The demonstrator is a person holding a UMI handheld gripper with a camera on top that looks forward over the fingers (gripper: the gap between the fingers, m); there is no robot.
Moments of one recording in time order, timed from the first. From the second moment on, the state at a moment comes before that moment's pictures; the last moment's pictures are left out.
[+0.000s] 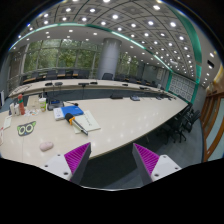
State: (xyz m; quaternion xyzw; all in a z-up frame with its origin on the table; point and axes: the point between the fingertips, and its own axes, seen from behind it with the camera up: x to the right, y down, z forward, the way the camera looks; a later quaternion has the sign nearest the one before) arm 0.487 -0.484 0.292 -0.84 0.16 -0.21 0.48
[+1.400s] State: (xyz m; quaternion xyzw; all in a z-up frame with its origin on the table) arm 0.176 -0.136 -0.009 -0.90 0.03 0.00 0.44
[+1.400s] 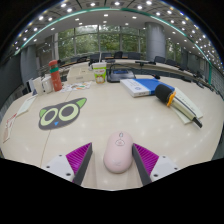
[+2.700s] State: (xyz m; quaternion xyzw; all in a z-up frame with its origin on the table) arm -0.031 0.022 0.004 -0.90 -0.02 -0.03 0.43
